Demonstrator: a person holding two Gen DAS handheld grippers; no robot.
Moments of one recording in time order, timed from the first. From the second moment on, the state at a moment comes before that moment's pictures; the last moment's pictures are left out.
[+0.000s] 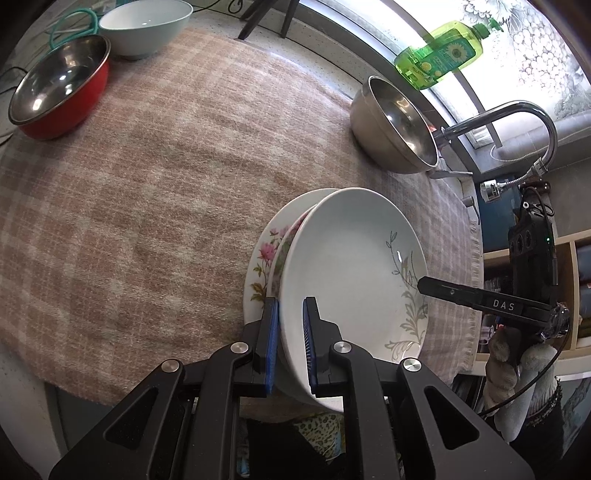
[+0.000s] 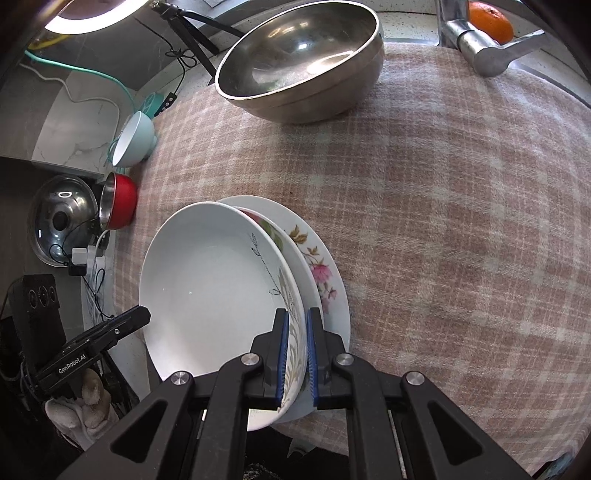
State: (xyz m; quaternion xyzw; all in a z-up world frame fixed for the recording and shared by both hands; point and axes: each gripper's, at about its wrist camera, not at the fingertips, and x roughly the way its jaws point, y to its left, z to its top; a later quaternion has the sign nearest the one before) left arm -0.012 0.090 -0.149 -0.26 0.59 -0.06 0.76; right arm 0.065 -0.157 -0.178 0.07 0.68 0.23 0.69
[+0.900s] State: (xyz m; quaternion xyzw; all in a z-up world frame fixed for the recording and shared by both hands) left arm -0.005 0.085 -0.157 -0.24 0.59 -0.07 0.76; right arm 0.054 -0.158 -0.177 0.05 0.67 0.22 0.71
